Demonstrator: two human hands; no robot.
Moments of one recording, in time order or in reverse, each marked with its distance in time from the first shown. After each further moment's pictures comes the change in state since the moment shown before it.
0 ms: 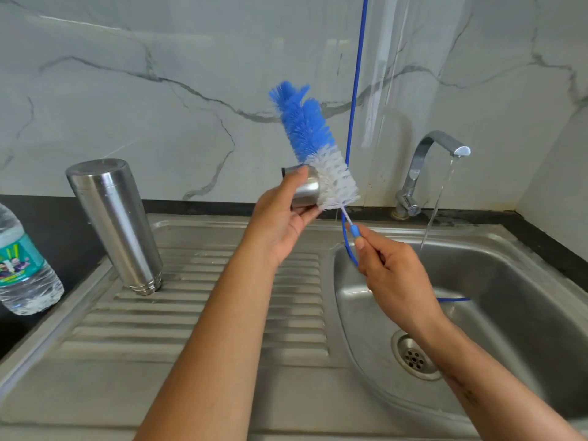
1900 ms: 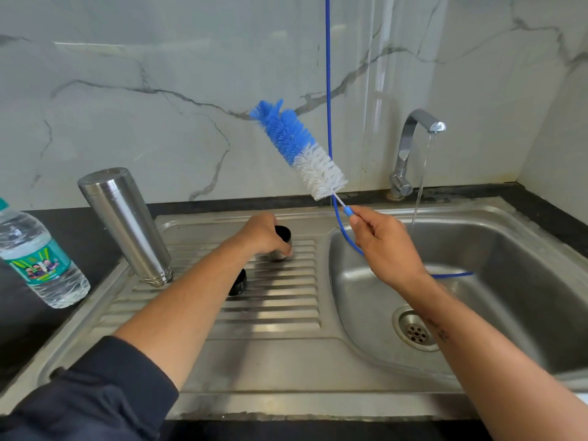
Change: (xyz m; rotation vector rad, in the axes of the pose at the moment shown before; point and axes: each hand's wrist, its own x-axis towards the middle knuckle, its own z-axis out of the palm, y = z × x) left_hand 0.040 -0.022 -0.061 1.725 -0.025 -0.161; right_hand 0.015 0.033 -0.012 0.011 0.036 0.012
